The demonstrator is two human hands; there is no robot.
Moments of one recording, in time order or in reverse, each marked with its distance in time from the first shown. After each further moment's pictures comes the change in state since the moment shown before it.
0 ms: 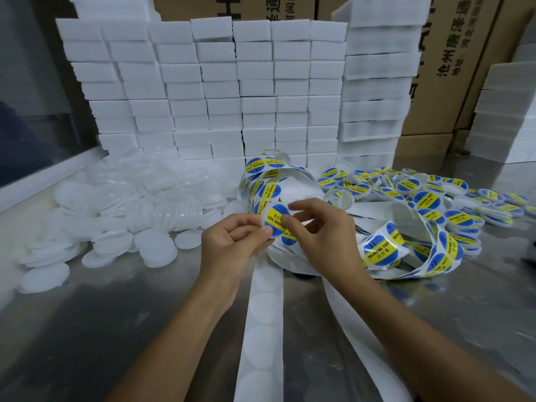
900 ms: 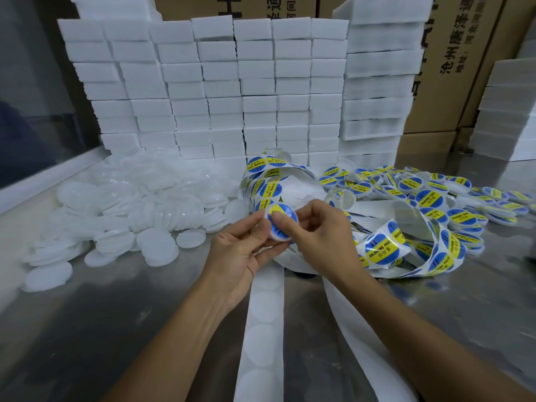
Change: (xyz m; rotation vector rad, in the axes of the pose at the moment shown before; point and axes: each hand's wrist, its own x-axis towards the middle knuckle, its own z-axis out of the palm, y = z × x) left_hand -0.002 0.000 0.006 -0.302 -0.151 -0.174; right_hand -0.002 -0.005 0.003 0.121 -0.061 0.129
